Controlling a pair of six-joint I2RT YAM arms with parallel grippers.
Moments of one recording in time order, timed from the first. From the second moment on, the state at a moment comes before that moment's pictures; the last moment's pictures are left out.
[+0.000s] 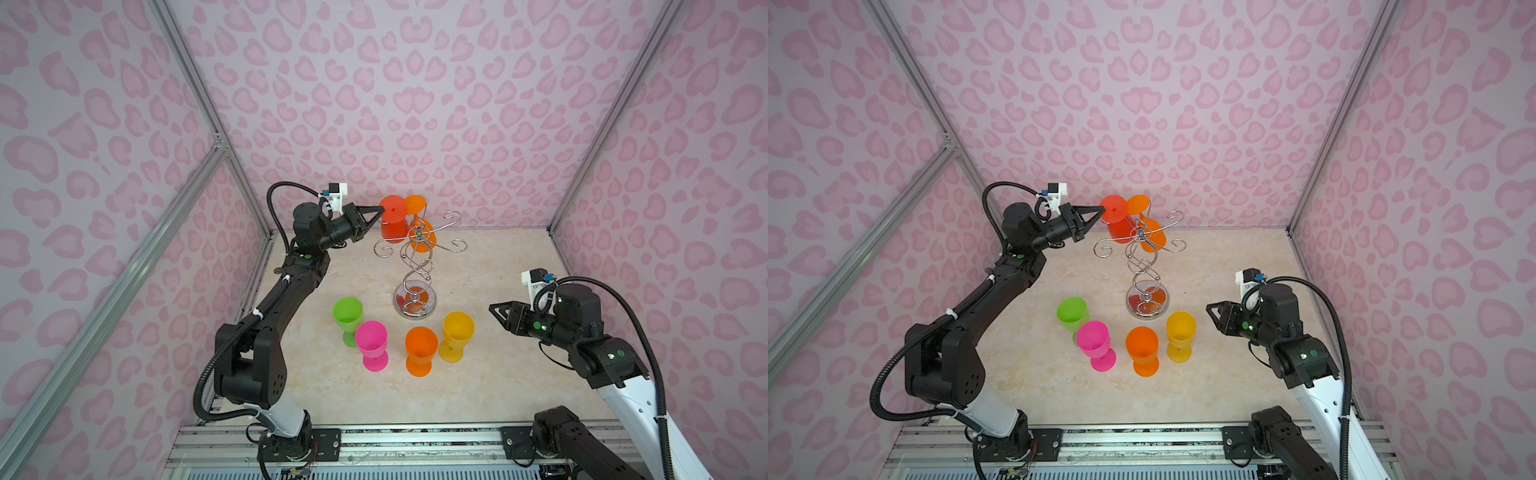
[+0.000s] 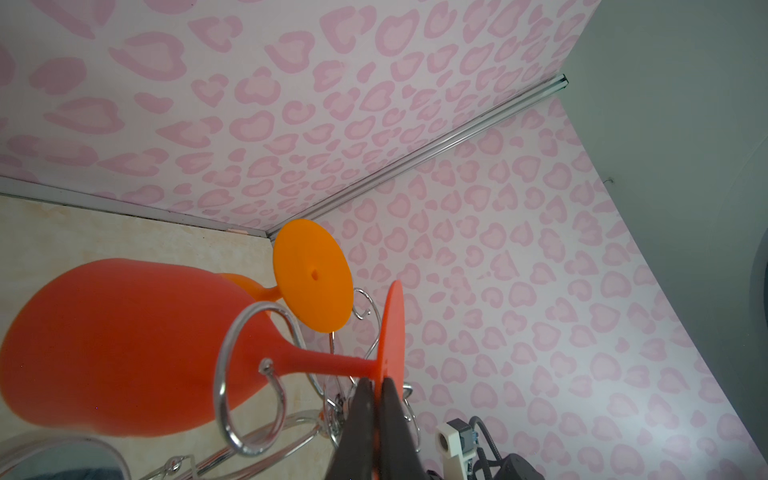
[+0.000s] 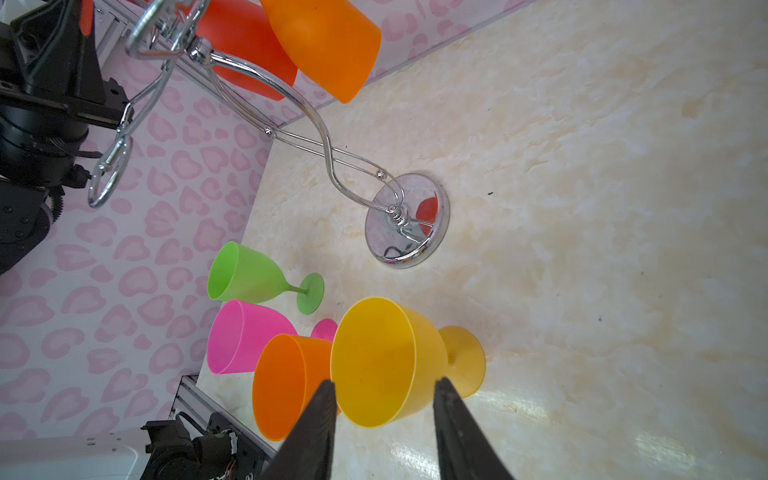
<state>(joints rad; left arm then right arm) -0.20 1.62 1.34 0.41 0.83 -1.19 0.25 0.77 0.89 -0.71 -0.38 0.52</state>
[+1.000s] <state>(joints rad) 0.01 1.27 1.06 0.27 0.89 -1.12 0.25 0.76 0.89 -0.70 -0.38 0.54</state>
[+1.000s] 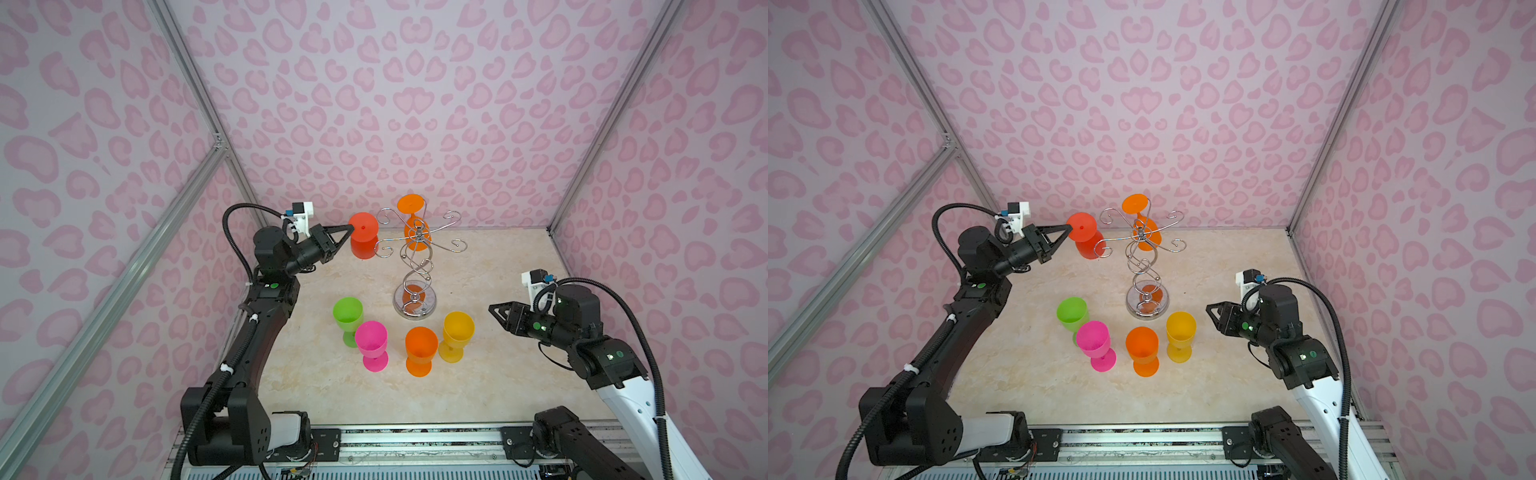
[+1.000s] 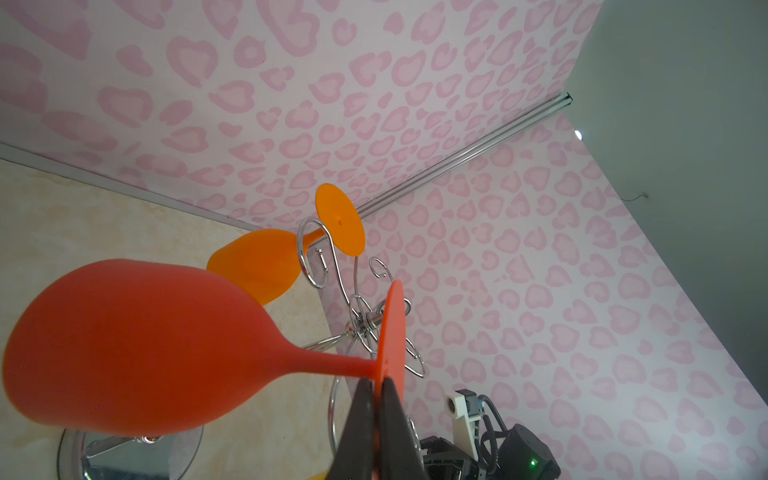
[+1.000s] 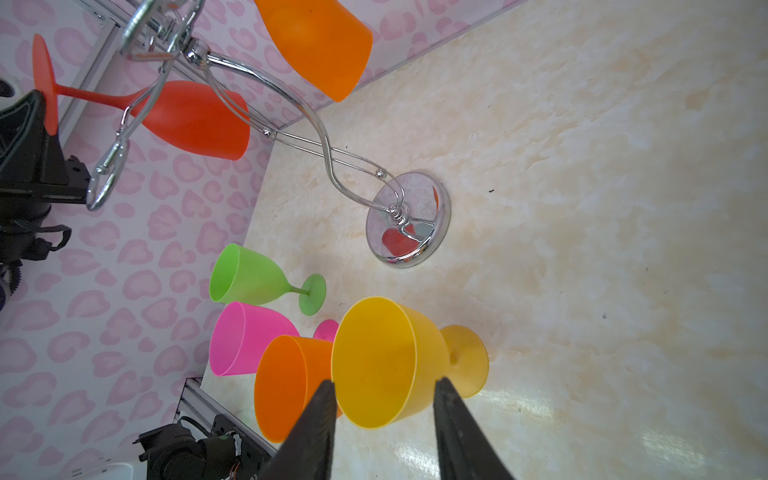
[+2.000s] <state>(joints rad) -0.34 1.21 1.06 0.99 0.74 -1.76 0.24 0.91 0.77 0.60 -0.60 0.99</state>
